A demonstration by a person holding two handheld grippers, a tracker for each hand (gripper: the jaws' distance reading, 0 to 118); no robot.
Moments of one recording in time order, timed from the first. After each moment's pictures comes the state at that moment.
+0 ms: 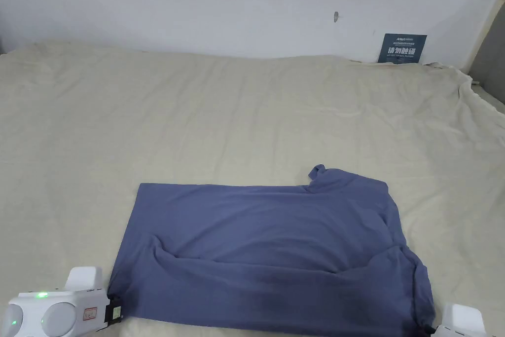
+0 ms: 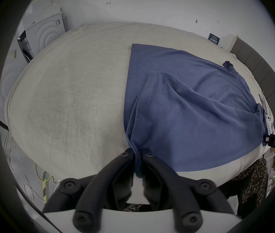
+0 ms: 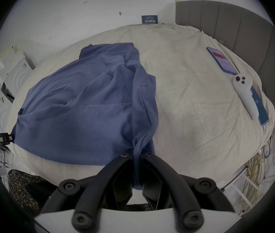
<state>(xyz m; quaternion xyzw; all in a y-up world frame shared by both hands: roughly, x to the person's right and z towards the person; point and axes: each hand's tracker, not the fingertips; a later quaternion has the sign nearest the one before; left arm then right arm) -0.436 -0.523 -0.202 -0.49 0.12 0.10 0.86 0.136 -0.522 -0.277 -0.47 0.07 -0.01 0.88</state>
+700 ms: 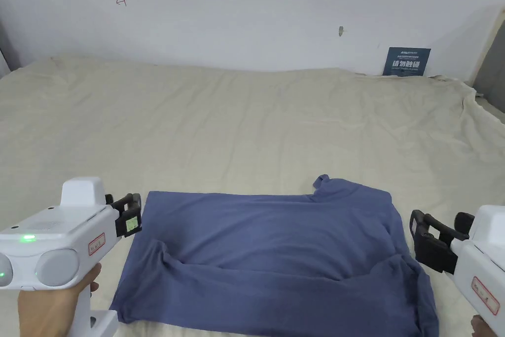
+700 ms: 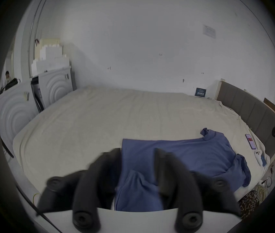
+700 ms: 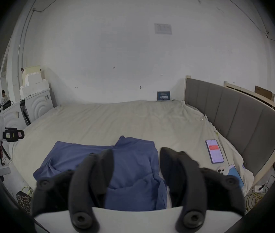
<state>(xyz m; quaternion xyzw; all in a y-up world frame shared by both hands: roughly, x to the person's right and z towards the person) -0.395 -0.361 -0.213 -0.23 0.14 0.05 0.96 0.091 -0.334 -0.258 -0.19 0.11 0.01 0.98</state>
